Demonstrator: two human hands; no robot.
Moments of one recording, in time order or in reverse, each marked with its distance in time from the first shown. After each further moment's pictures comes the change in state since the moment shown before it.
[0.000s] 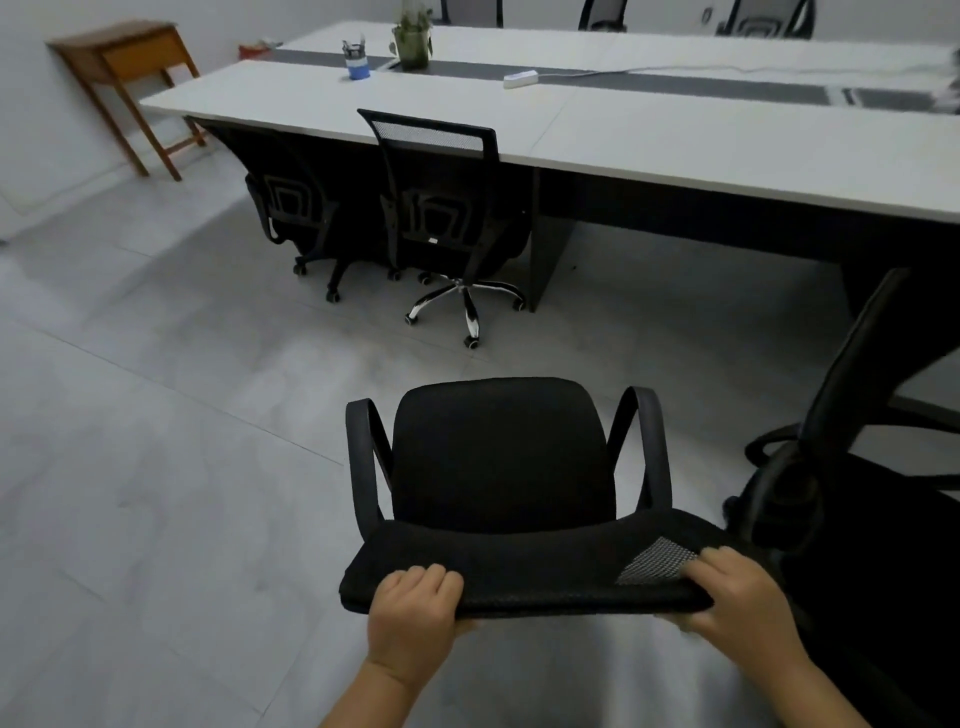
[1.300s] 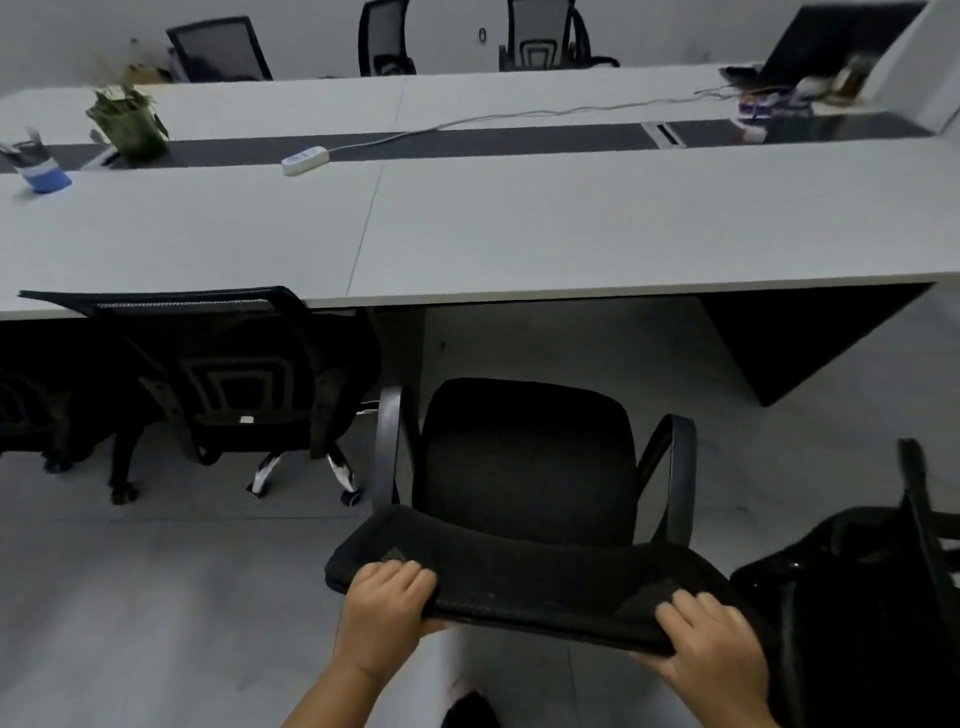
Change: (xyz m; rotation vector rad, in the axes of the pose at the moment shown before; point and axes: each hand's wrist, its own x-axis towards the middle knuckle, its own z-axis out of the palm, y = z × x) left_hand 0.486 -0.105 0.273 -0.237 -0.026 0.418; right_hand 0.353 0.169 0.096 -0.315 0.243 0.320
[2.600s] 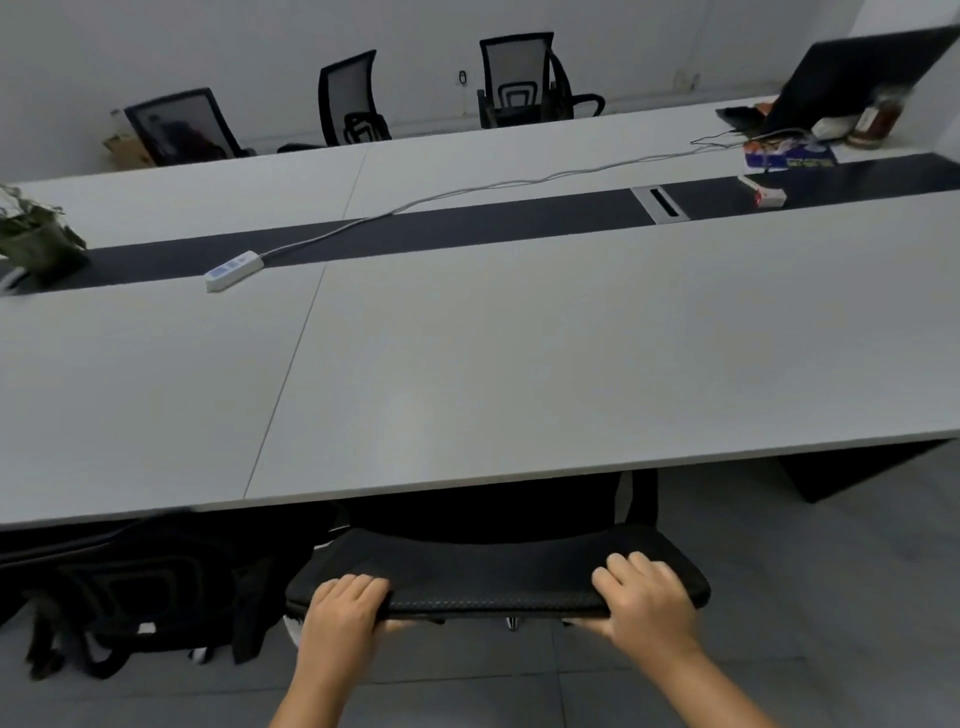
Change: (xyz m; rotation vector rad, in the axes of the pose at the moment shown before) left_hand 0.305 -0.102 0.144 0.041 -0.081 -0.106; right_hand 0.311 0.146 0.175 -0.036 -0.098 -0.077
